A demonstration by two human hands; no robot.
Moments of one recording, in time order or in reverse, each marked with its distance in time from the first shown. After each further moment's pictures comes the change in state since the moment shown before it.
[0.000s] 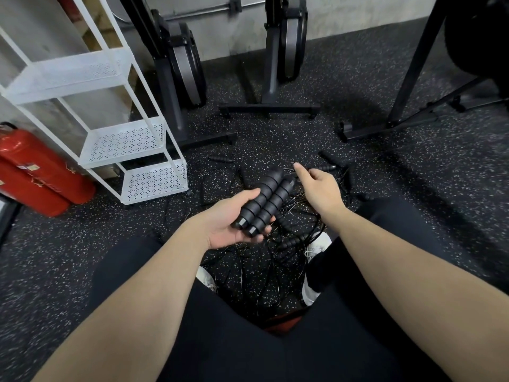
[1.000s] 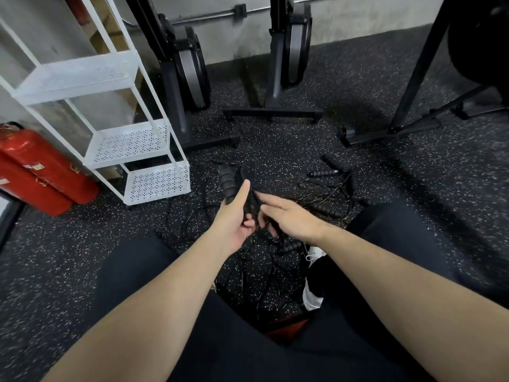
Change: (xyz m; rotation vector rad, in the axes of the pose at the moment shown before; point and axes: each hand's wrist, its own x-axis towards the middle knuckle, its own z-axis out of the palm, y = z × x) left_hand 0.039 -0.021 -0.004 -0.404 0.434 0.238; right_hand -0.038 -0.012 0.034 -0.066 -0.688 -0.123
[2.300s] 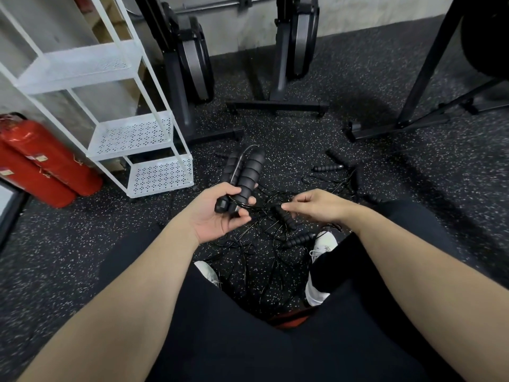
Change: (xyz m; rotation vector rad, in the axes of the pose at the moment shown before) left_hand -0.024 0.050 -0.043 0.057 -0.519 -0.210; right_hand -0.002 0.016 -0.056 -0.274 -0.052 0.210
